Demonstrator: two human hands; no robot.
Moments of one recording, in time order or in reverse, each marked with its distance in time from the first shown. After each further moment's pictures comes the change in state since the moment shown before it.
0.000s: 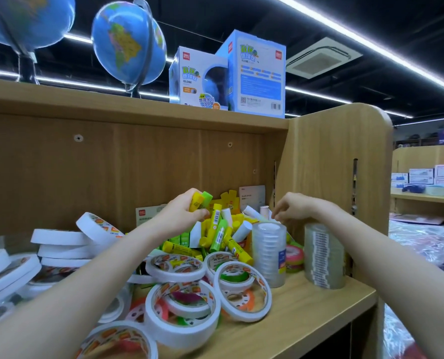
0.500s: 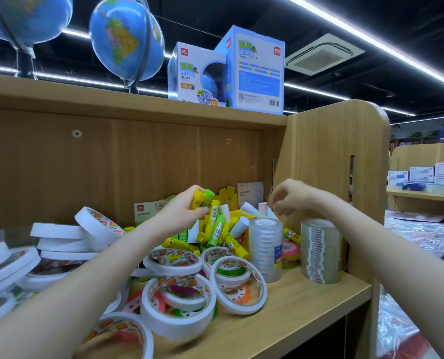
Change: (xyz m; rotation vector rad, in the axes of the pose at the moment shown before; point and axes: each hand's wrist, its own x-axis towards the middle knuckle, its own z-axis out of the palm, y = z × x) left_hand -0.007 0.006 0.007 -0.031 -0.009 0.025; right_hand -0.015 -0.009 -0.012 0.142 0.065 -0.099
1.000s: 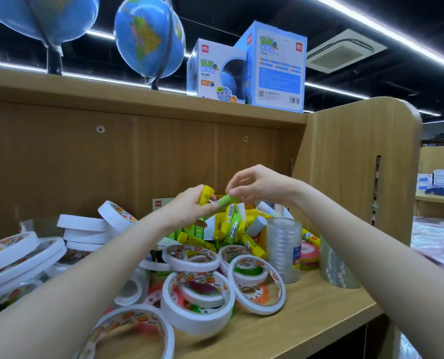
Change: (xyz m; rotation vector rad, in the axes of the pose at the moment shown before) left_hand 0.000 -0.007 -0.016 0.044 0.012 -0.093; right_hand 0.002 -0.090 0.026 0.389 -0.126 -0.378
